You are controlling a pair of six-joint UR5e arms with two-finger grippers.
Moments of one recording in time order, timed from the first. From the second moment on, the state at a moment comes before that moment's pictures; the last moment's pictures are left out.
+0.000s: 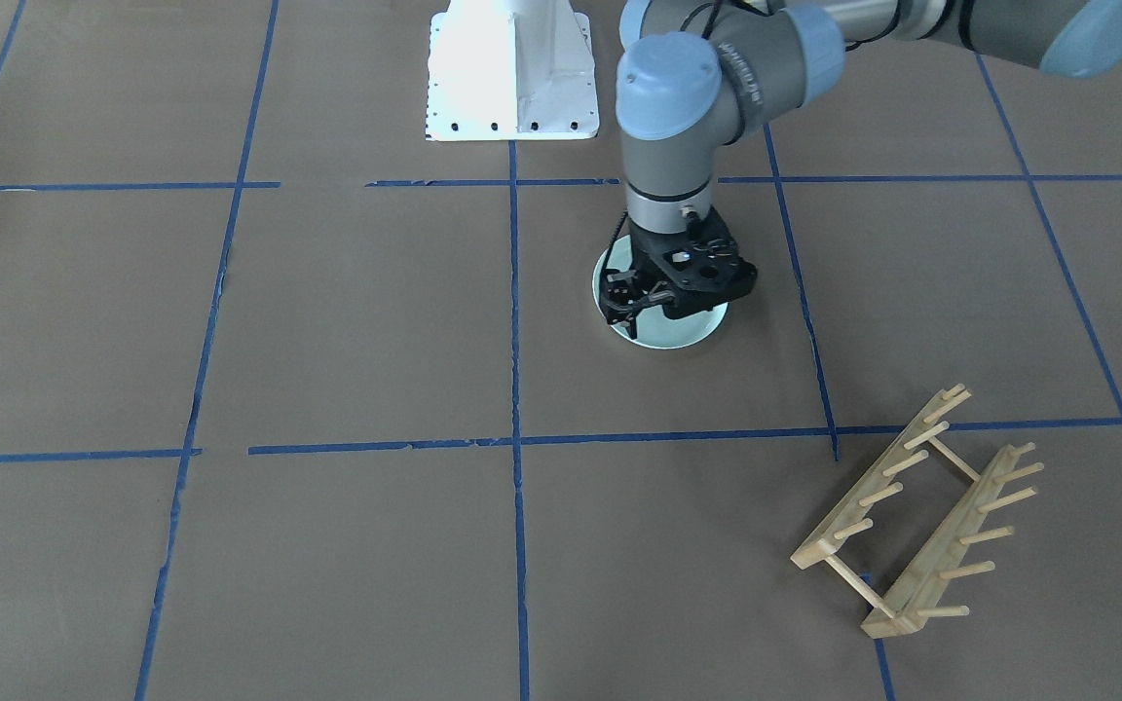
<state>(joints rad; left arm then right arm) -0.73 -2.26 -1.76 -1.35 -1.81 -1.24 1.62 -1.62 1.56 -1.62 2.32 -0.02</state>
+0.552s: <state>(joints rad) -1.26 -2.03 -1.78 -1.36 -2.11 -0.32 1.62 -1.62 1.56 -1.62 2.32 -0.02</state>
